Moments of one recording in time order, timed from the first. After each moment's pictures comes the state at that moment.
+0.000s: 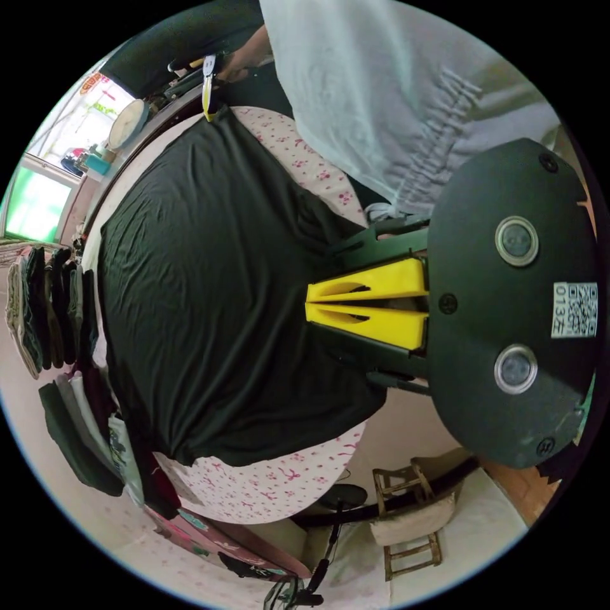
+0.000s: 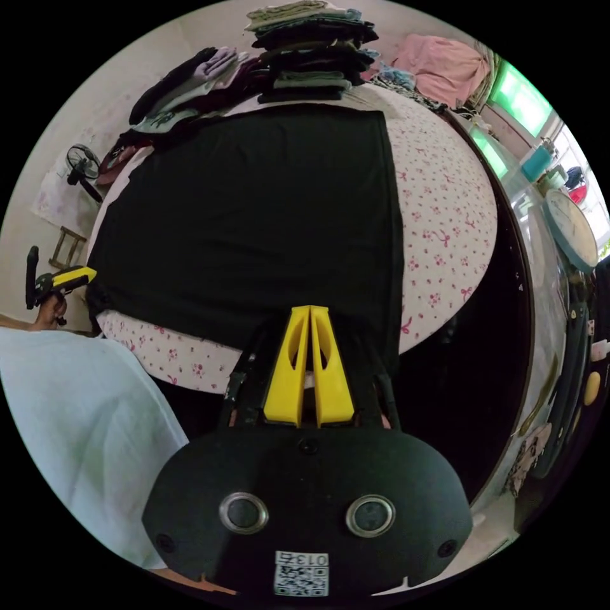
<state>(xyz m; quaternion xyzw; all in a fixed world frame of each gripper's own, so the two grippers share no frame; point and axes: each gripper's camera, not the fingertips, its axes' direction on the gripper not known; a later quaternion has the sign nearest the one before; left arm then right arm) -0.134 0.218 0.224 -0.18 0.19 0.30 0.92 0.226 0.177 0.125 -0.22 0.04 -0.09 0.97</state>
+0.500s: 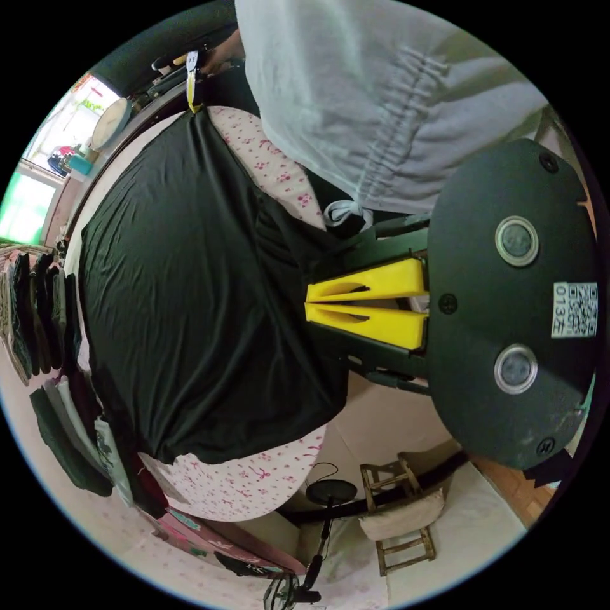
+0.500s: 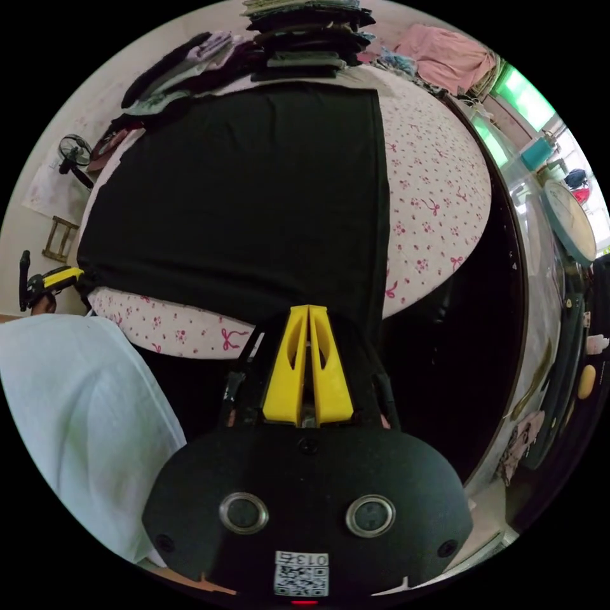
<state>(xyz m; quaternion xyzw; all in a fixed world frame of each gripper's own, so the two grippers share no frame) -0.150 0.257 0.176 -0.20 0.18 0.31 0.91 0.224 0.216 0.113 -0.25 0.06 -0.10 0.96</state>
